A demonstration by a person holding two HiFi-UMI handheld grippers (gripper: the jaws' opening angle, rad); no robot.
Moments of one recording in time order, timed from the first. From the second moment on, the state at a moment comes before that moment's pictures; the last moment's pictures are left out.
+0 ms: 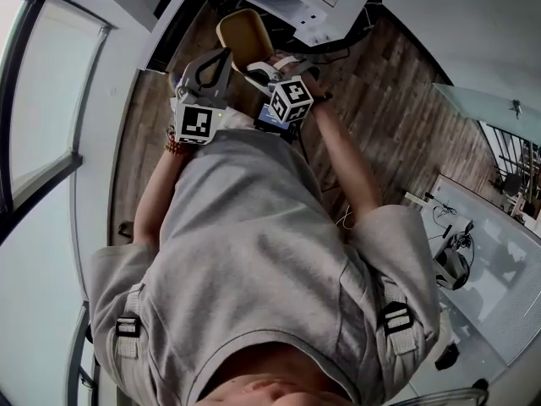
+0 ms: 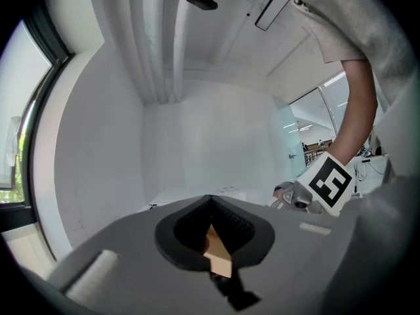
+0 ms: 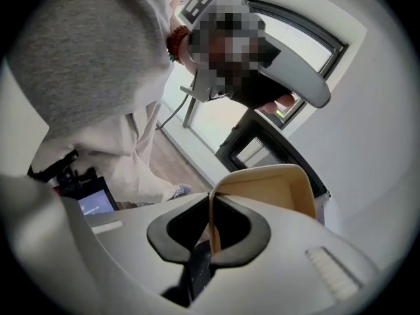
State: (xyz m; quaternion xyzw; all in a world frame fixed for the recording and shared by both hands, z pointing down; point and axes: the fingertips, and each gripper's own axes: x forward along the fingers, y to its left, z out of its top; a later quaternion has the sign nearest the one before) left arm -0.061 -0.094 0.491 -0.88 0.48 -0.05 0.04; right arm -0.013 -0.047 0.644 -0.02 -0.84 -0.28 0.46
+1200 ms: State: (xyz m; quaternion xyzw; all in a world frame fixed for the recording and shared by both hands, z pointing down) left arm -0.053 -0.107 0.492 -0.87 0.48 -0.06 0.05; right arm -0.004 -0.057 0.667 -0.07 -0.82 -0.29 0.48
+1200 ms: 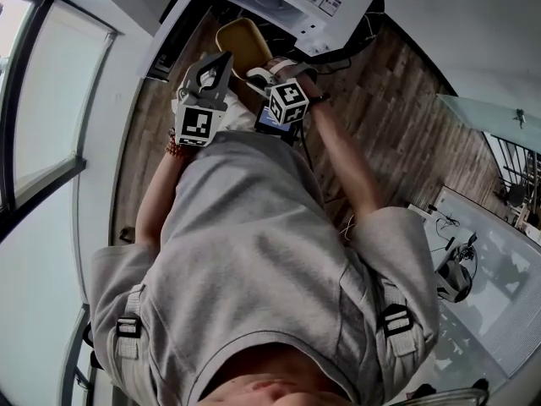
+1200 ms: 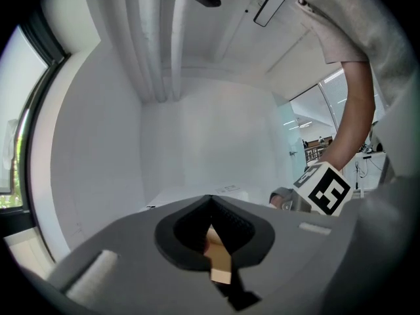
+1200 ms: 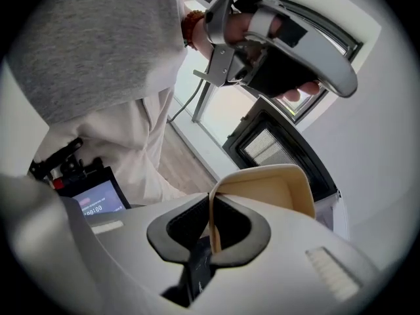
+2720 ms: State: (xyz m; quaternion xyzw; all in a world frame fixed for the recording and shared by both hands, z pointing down) left arm -0.039 -0.162 0.513 -0.89 0.44 -0.09 0.02; right arm 0.014 -0.140 0.699 0.01 -0.83 -0.20 0.52
